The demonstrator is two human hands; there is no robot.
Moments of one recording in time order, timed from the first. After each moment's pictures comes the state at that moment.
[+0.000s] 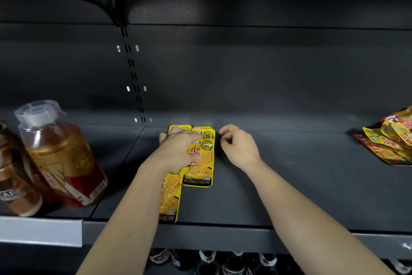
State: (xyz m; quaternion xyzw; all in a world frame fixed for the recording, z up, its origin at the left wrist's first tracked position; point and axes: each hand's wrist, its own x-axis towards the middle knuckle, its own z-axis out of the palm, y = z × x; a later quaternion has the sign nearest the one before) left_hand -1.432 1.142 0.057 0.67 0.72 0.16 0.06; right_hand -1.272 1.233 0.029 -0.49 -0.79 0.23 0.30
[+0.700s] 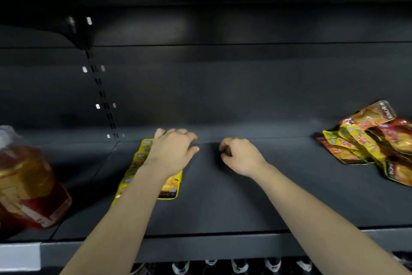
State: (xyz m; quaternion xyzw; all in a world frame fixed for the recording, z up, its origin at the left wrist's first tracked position) left_hand -1.365 1.164 0.088 0.69 0.70 0.12 -0.14; right_hand -1.183 1.248 0.057 -0.46 -0.86 0.14 0.17
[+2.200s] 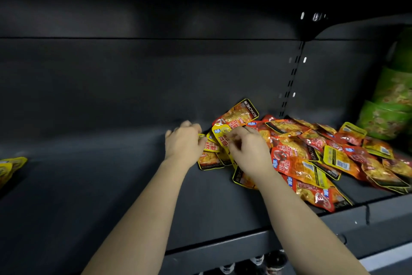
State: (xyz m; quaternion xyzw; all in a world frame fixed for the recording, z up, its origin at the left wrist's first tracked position) left_hand -1.015 1.335 0.067 0.67 0.70 0.24 -0.05; right_hand -0.840 1.342 0.052 -0.53 -0.76 0.02 0.38
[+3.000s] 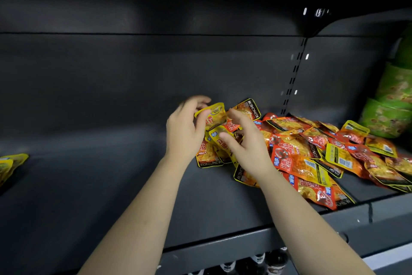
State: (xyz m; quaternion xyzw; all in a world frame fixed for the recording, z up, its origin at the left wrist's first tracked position) left_hand -1.009 1.313 0.092 0.64 0.46 0.61 -0.02; right_hand -0.845 1.332 0.060 -0.40 -0.76 0.16 0.48
